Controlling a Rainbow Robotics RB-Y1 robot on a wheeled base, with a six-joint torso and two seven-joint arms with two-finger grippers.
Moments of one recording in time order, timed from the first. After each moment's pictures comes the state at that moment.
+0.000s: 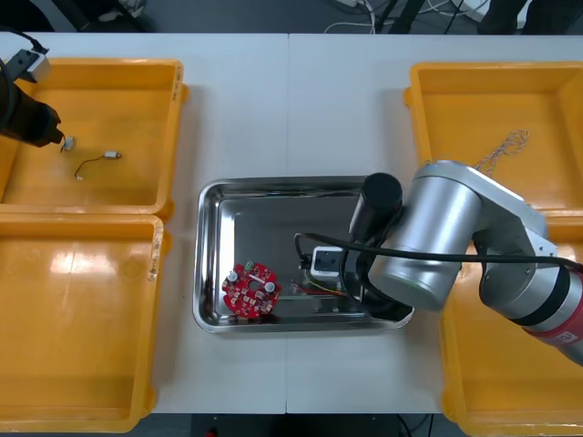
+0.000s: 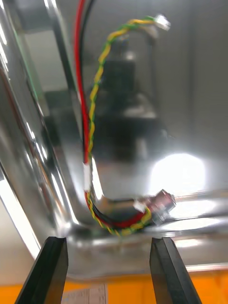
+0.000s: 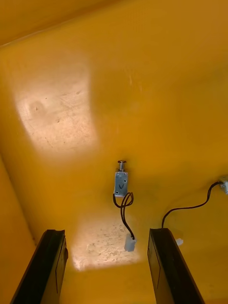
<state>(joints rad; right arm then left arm) -0.61 -0.57 0.75 -2.04 -0.56 1.82 1.90 -0.90 0.74 0.05 -0.92 0.58 1.32 -2.00</state>
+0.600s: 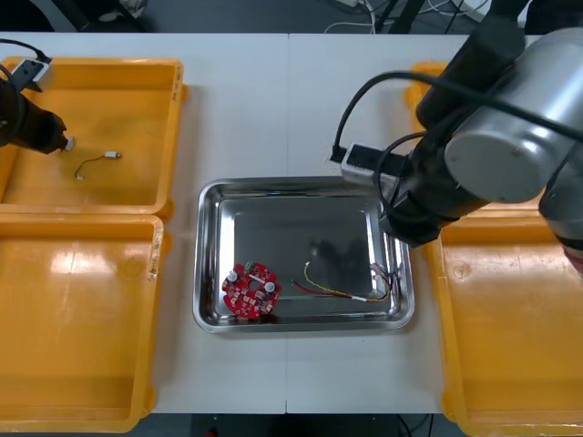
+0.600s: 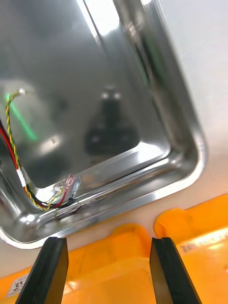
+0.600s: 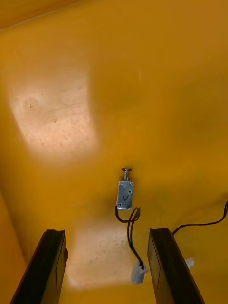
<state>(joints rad) -0.68 -0.56 0.35 -2.08 -0.72 1.92 1.87 -0.90 0.72 0.03 -0.84 0.59 1.22 -2.00</state>
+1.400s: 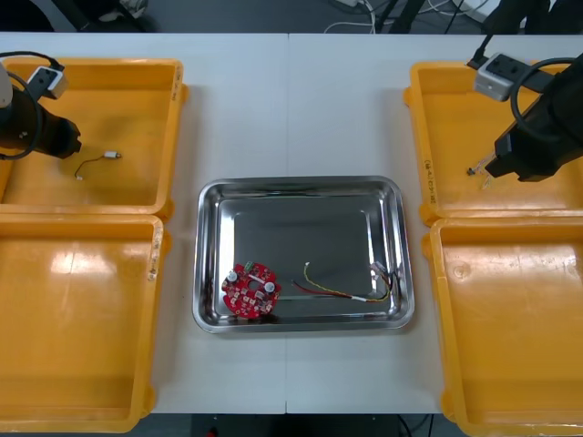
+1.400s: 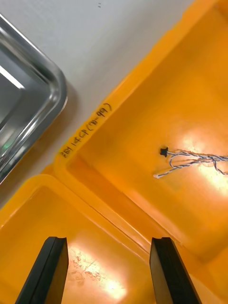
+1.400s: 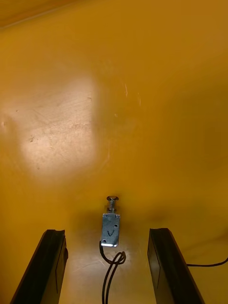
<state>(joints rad) -0.68 -0.80 0.03 -1.94 -0.90 1.92 1.79 -0.91 0.70 -0.03 -0.75 0.64 1.07 -2.00</state>
